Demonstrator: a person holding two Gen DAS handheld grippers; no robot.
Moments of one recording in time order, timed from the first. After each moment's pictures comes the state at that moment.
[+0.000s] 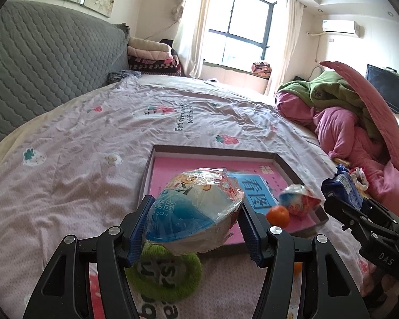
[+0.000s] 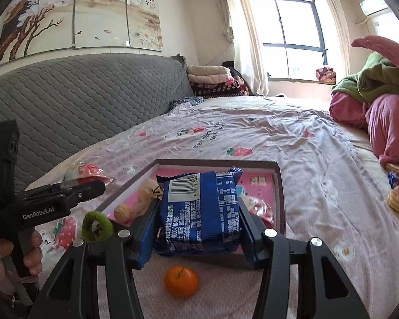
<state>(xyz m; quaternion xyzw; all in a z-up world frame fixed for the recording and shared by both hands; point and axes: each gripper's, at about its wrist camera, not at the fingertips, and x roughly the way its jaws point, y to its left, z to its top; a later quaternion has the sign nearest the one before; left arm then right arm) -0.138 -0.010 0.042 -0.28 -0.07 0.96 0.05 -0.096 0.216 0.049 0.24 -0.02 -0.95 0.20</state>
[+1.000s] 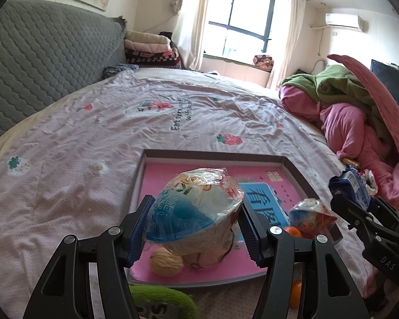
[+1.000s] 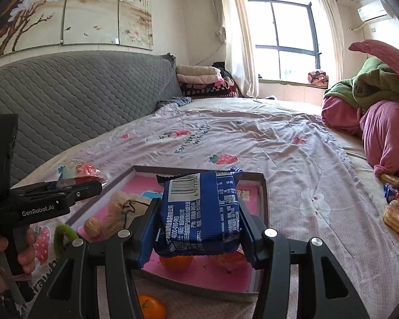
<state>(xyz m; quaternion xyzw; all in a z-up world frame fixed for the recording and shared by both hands) -0.198 0.007 0.031 -0.31 -0.07 0.95 0.05 -0.139 0.225 0.042 0.24 0.00 -0.96 0.16</state>
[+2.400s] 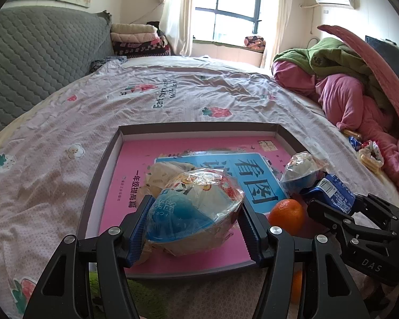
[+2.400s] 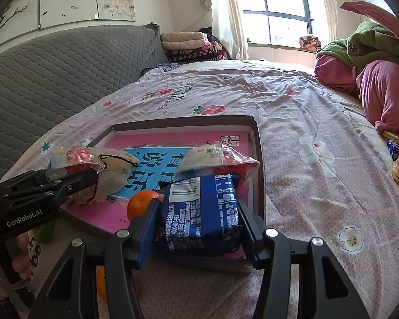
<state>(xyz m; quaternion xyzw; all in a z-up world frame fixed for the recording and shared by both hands) -0.205 0.045 -0.005 -0.34 -0.03 0.94 0.06 -0.157 0.238 -0.010 0.34 -0.02 -0.93 0.14</state>
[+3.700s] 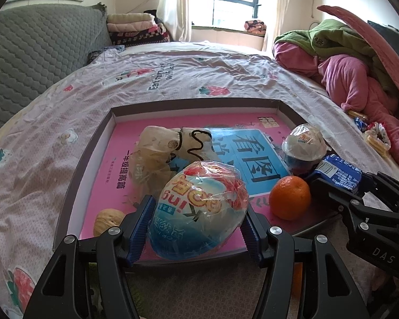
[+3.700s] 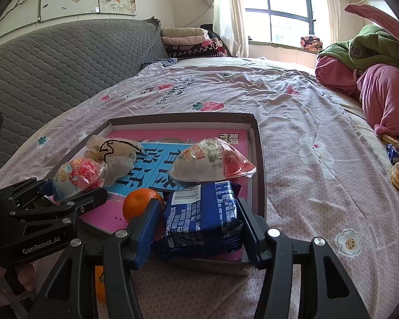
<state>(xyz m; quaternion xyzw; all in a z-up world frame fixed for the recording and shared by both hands) -0.209 0.061 -0.026 -0.38 0.00 0.93 0.05 -0.162 0.234 -0.012 0.35 0.00 -0.93 0.14</state>
